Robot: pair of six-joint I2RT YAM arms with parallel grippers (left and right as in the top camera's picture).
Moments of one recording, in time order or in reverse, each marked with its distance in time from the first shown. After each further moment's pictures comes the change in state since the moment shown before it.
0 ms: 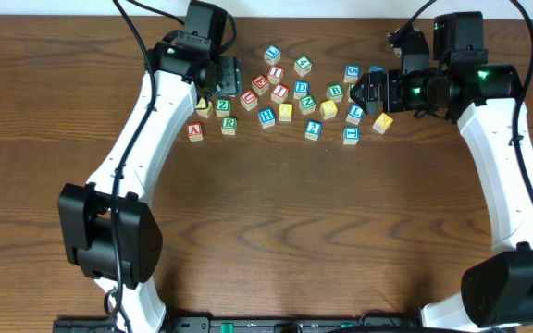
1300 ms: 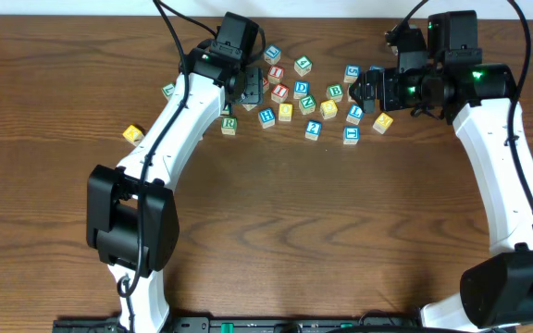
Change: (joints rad) left arm -0.092 0.088 0.000 0.043 -0.015 -0.023; right arm 0.023 0.000 0.000 0.028 0.064 0.001
